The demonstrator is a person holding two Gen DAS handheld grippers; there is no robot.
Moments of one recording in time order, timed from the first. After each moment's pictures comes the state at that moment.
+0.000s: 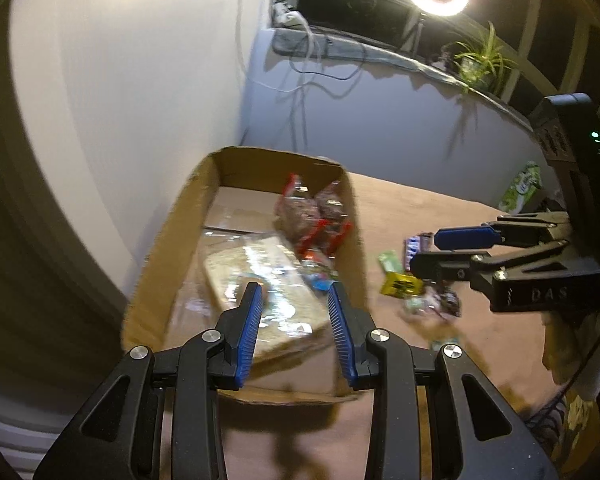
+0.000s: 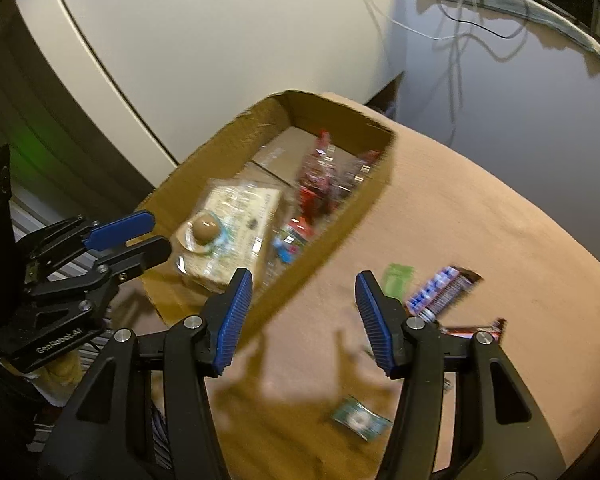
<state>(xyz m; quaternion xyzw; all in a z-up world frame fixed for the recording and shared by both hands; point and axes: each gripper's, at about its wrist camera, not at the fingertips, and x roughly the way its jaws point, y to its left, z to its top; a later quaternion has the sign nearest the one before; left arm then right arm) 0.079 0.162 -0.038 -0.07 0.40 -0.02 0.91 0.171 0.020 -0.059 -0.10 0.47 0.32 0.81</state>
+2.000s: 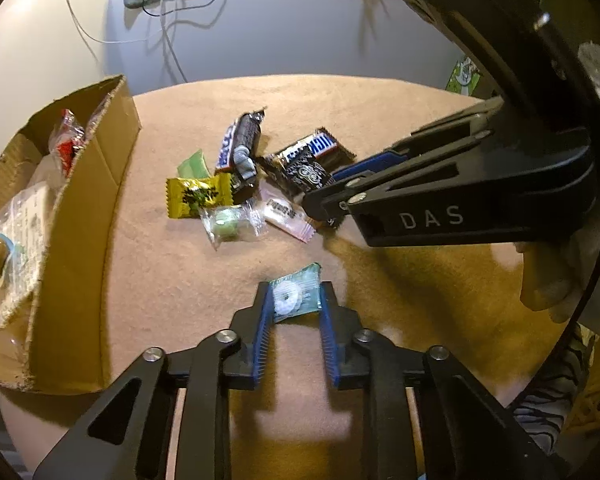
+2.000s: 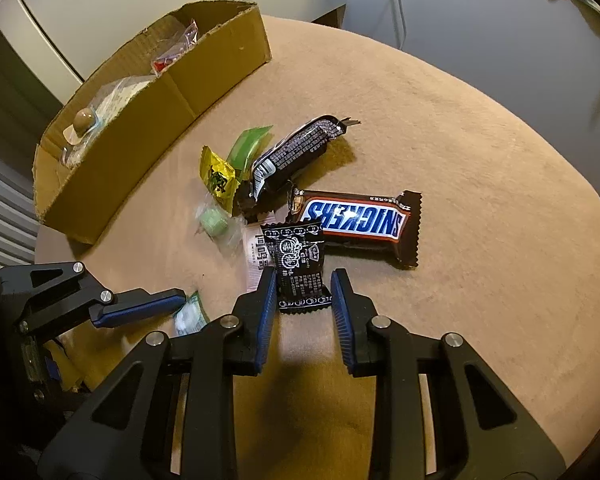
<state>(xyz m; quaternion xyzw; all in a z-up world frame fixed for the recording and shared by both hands) 0.087 -0.002 -0.118 0.02 0.48 -0.13 0.87 0.190 -0.085 -0.140 -0.13 0.53 0.27 0.79</state>
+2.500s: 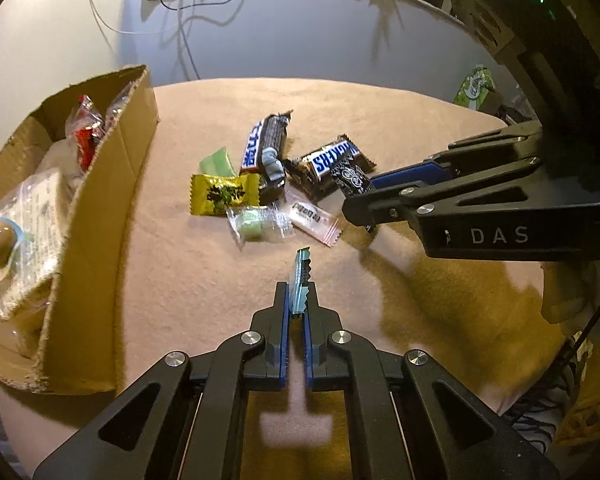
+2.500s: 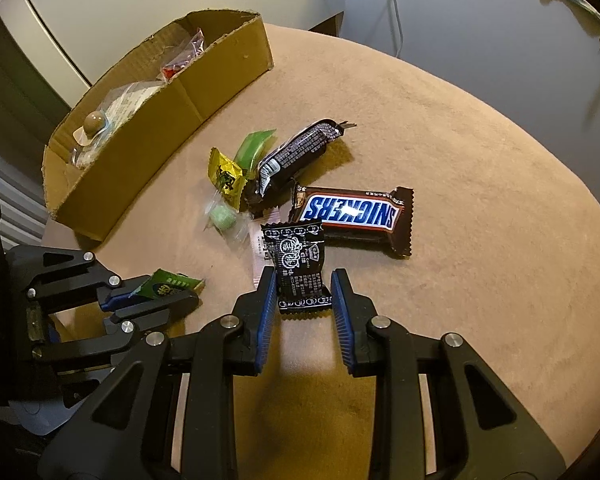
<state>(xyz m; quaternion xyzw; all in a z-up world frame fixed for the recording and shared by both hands) 0.093 0.018 -0.116 -0.01 0.48 -0.13 0.87 0.178 -0.090 -0.129 -0.13 0.52 0.27 0.80</state>
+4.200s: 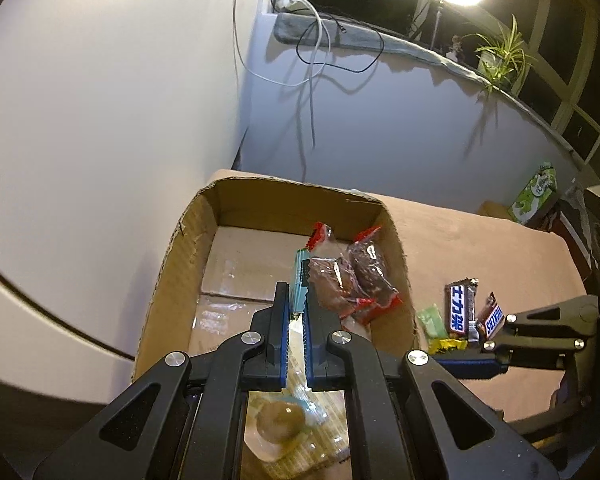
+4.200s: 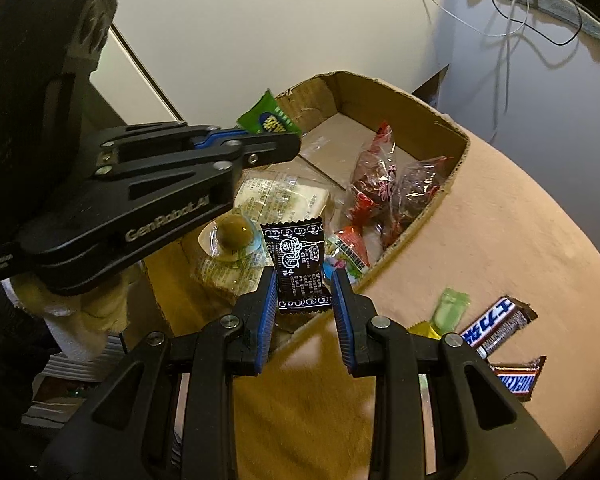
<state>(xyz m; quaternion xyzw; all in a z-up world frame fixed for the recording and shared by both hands) 0.169 0.188 -0.049 -0.07 0.43 -0.02 0.90 0.185 0.071 -0.087 -0.13 0.49 0.38 0.77</state>
